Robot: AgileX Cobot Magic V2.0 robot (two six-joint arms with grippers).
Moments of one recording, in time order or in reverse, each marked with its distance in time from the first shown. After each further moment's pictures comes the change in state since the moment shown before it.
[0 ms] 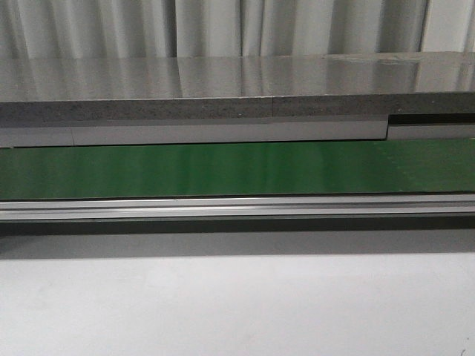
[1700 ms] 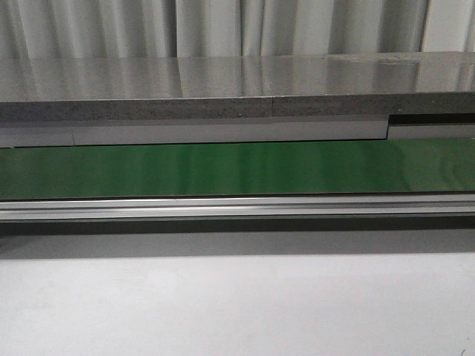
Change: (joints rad) left arm -0.161 -0.046 -0.156 -0.133 0.224 0.117; right arm 0.000 0.000 0.000 0.000 0.000 0.000
